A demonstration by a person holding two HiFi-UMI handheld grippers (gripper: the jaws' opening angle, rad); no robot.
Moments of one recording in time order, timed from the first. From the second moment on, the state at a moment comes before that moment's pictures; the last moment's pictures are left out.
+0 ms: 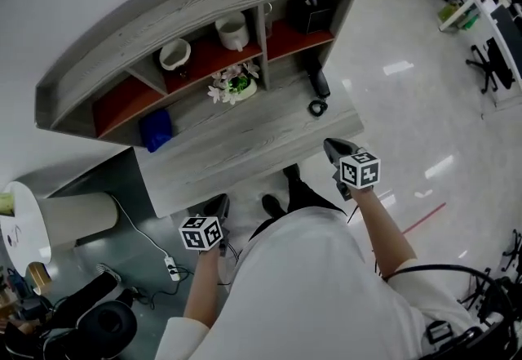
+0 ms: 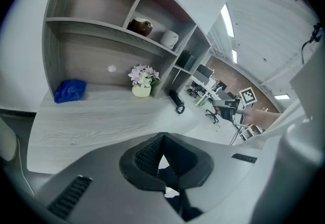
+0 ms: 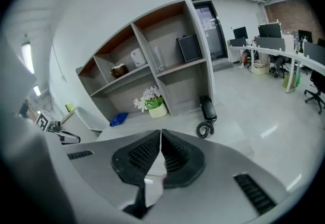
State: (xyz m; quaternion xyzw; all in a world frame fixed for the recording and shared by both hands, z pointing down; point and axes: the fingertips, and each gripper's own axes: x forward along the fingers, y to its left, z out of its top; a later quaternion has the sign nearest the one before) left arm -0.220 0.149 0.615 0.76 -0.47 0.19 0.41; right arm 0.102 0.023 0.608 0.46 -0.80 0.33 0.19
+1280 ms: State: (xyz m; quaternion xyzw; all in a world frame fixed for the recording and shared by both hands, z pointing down) left arm -0.144 0.150 0.559 0.79 -0.47 0.14 0.37; right arm 0.153 0.053 0.533 0.44 -0.82 0.34 0.11
